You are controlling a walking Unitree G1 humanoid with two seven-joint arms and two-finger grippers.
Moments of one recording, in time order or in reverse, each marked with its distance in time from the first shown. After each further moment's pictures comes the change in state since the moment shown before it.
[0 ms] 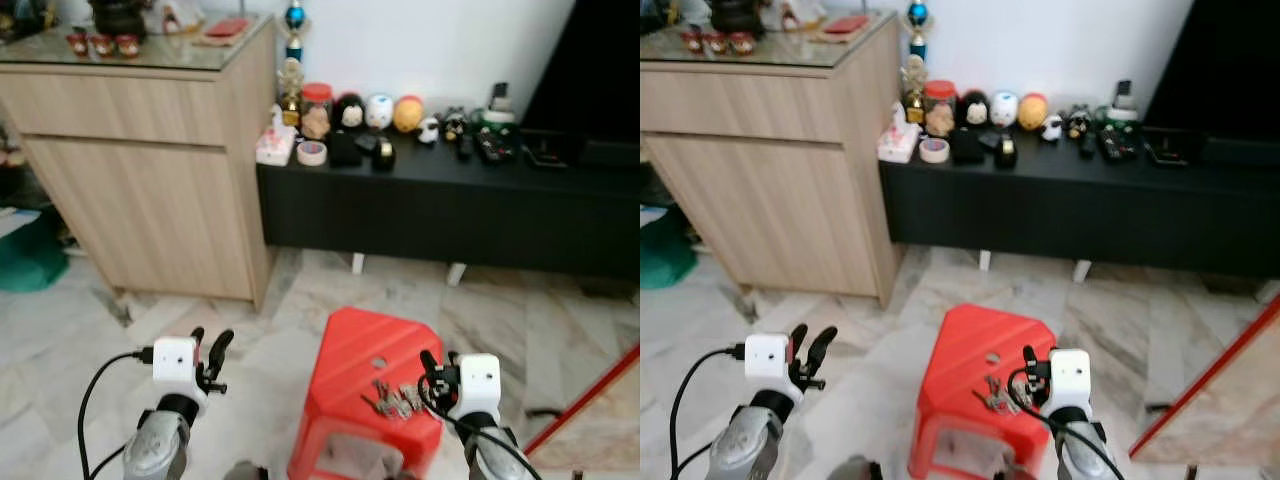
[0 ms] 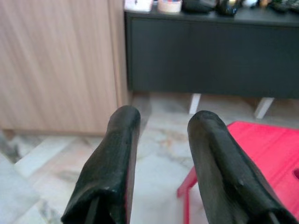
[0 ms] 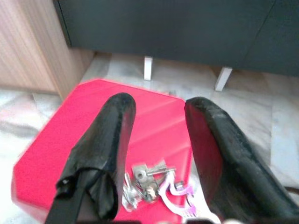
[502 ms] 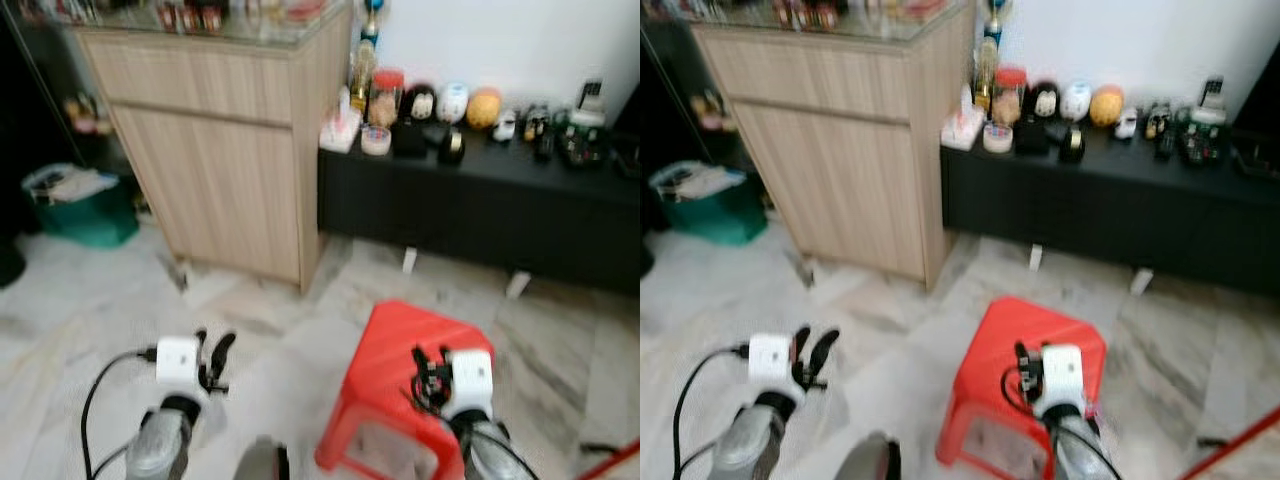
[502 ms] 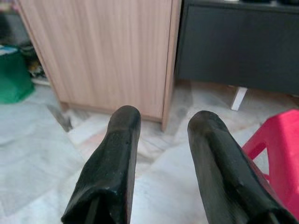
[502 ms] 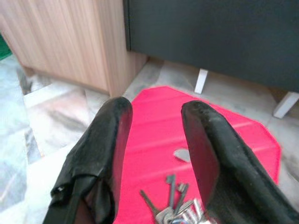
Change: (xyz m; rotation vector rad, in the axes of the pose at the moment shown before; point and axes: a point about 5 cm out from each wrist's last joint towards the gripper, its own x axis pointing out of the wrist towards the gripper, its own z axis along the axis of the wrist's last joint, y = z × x) left arm -0.003 0.000 -0.009 -0.010 0.042 0.004; right arm 0.010 0.008 0.009 -0.013 -0.046 0.053
